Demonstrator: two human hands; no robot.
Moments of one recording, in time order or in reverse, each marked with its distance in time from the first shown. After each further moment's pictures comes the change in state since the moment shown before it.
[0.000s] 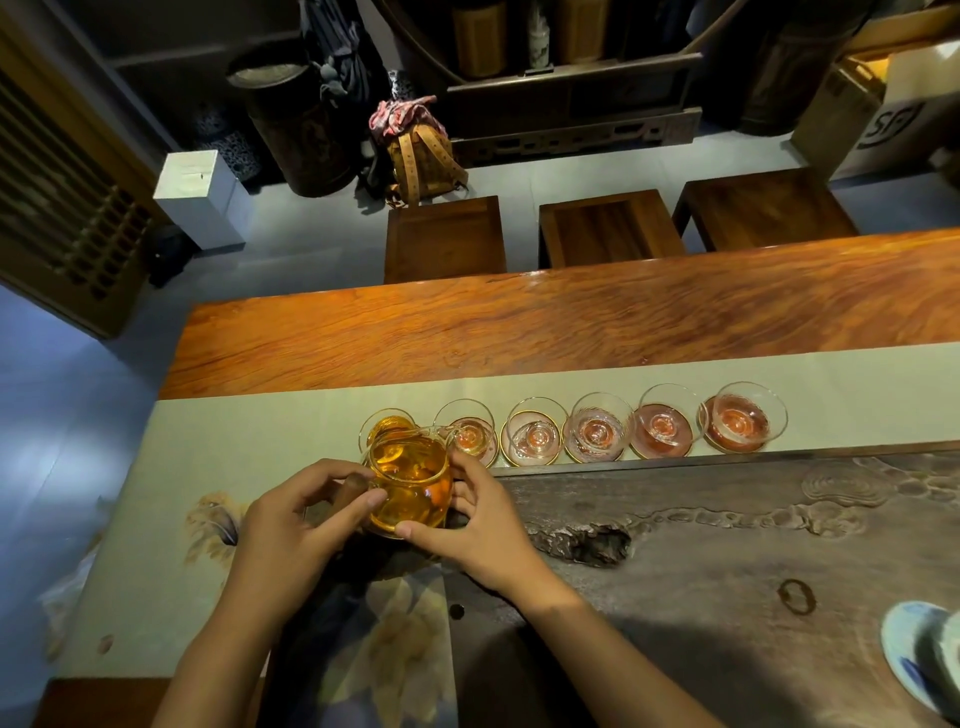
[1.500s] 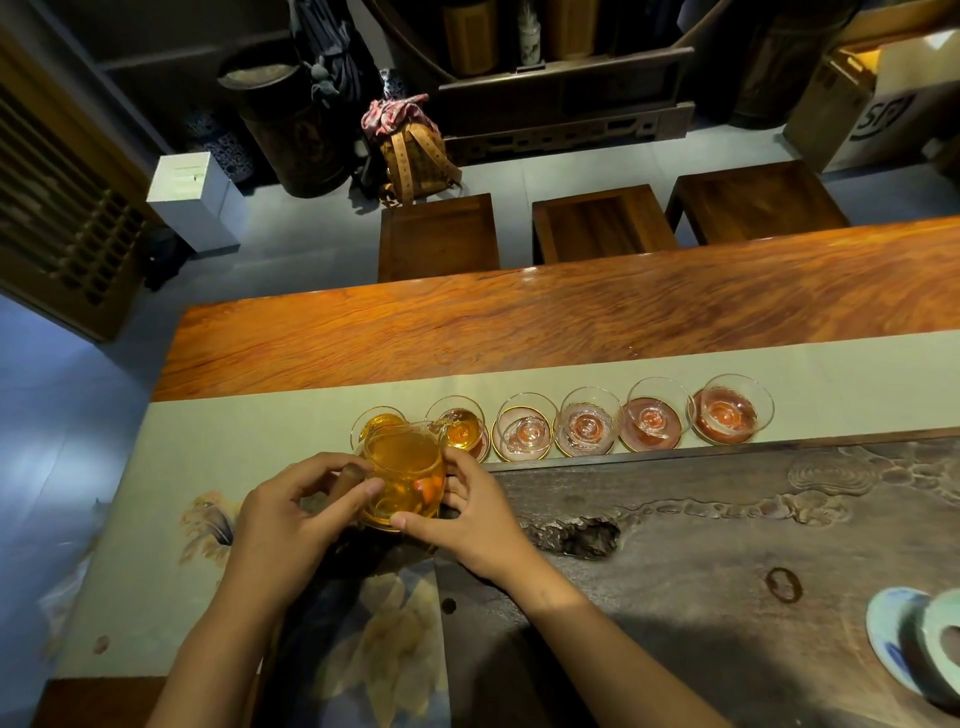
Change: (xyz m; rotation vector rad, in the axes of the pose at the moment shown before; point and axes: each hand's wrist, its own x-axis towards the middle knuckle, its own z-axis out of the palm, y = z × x) left_hand 0.004 0.013 0.003 0.028 0.005 -0.009; right_hand 0.006 0.003 -0.004 0.018 -0.013 0.008
